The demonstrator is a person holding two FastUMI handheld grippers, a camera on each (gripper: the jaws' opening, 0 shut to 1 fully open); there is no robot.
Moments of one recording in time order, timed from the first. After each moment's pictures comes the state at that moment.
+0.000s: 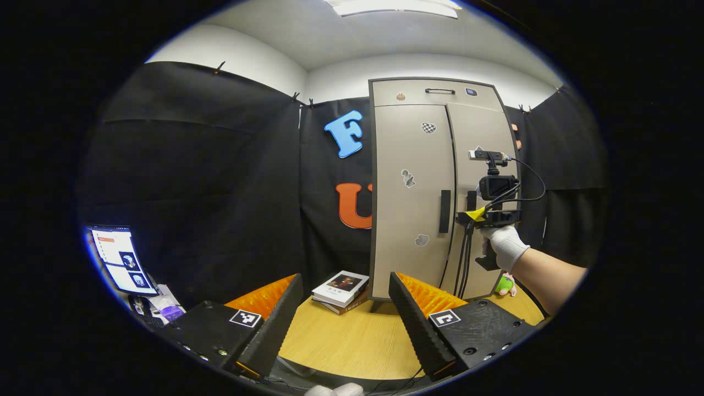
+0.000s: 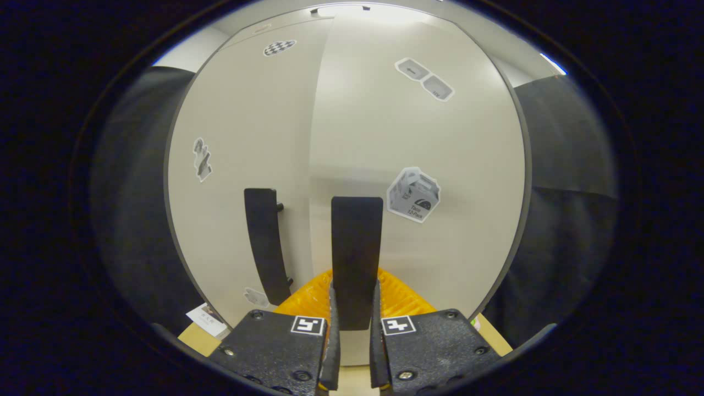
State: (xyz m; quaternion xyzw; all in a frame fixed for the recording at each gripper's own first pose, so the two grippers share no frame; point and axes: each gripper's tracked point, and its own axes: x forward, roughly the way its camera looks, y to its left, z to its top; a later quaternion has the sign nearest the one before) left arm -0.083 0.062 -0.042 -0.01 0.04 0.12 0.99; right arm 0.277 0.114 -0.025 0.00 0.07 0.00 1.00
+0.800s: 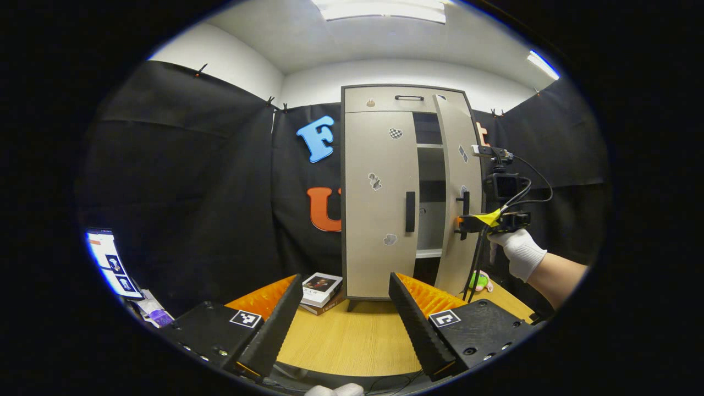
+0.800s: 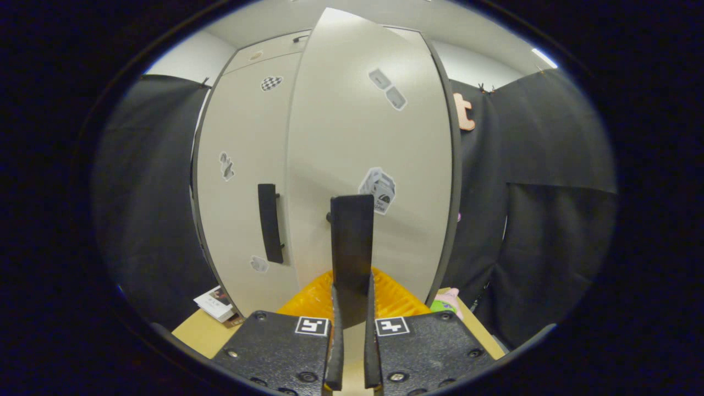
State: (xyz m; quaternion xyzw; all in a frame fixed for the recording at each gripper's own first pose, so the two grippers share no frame) left arm -0.103 0.027 -0.043 -0.01 0.02 0.04 1.00; right arm 0.245 0.082 -0.027 0.00 0.07 0.01 1.00
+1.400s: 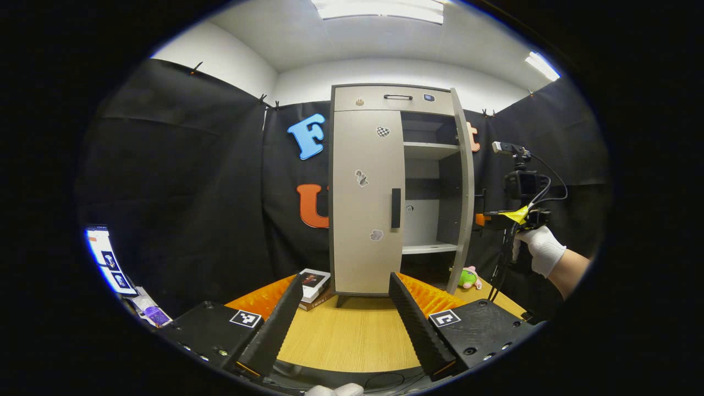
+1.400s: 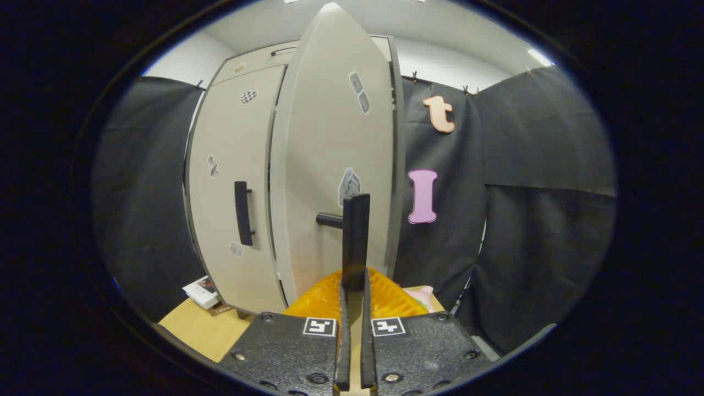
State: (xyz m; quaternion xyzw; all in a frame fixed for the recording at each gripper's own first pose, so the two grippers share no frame) left arm -0.117 0.002 -0.047 -0.02 0.03 0.01 1.00; right arm 0.233 0.050 -0.026 -0.01 0.07 -0.01 1.00
